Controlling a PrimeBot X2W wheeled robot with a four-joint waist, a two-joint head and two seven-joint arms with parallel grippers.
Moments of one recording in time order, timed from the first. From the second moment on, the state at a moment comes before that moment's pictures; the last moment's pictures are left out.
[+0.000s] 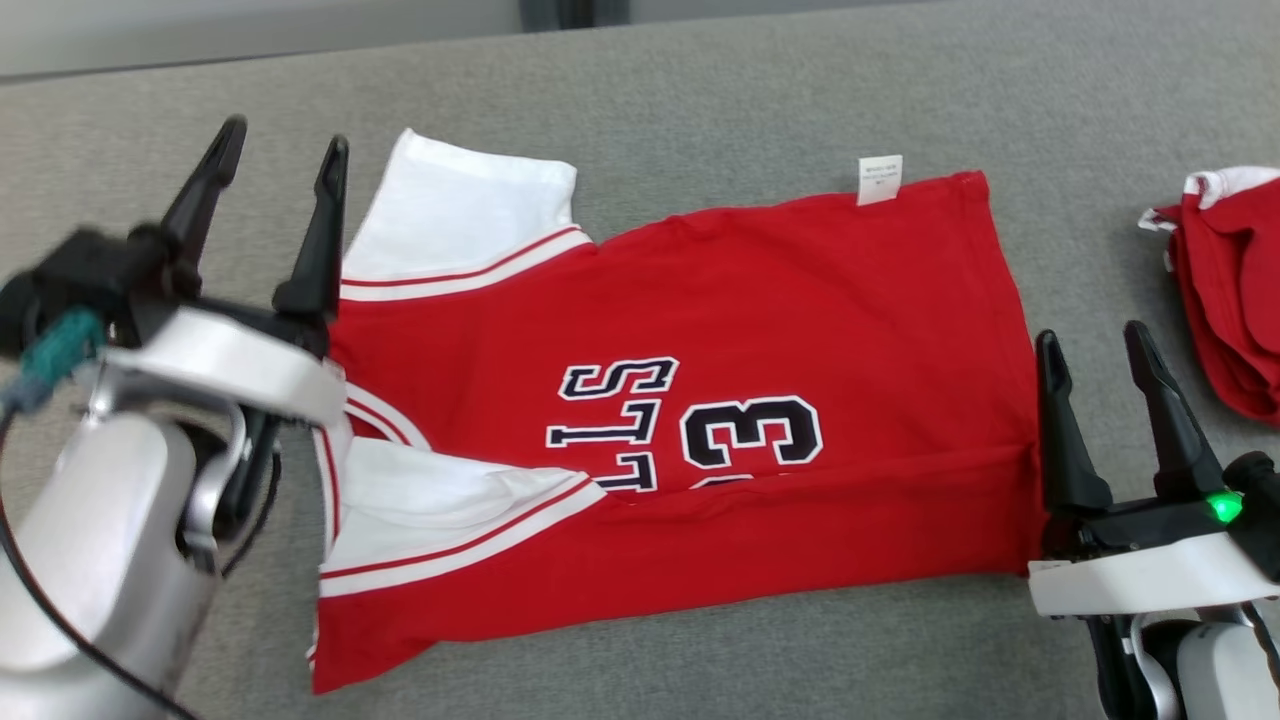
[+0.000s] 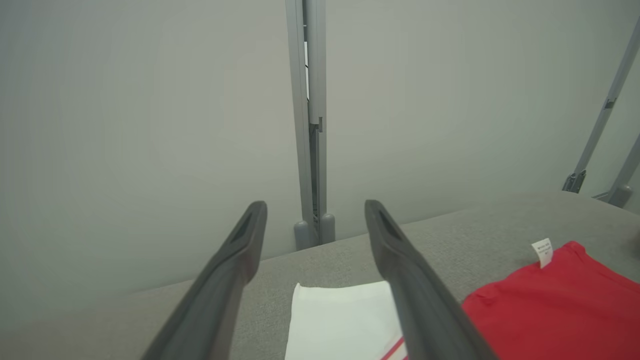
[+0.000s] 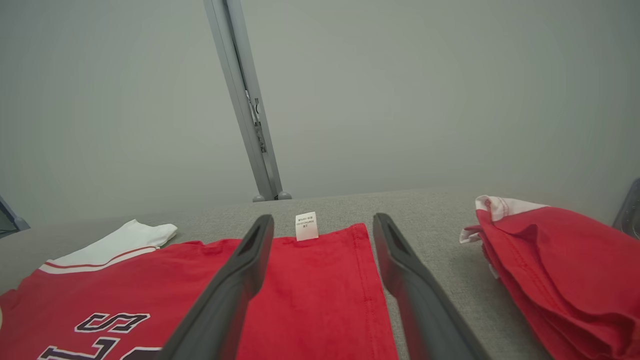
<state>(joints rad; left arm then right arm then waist) -0.49 0.42 -0.36 0.08 -0.50 0.10 -0.13 -0.11 -0.05 -0.01 -0.05 0.22 0.13 -0.19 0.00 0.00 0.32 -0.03</state>
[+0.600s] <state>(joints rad) -0.96 0.42 -0.42 0.75 -0.59 -0.10 0.16 -0.18 -0.05 0.06 0.05 0.29 0.13 -0.26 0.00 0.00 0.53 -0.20</state>
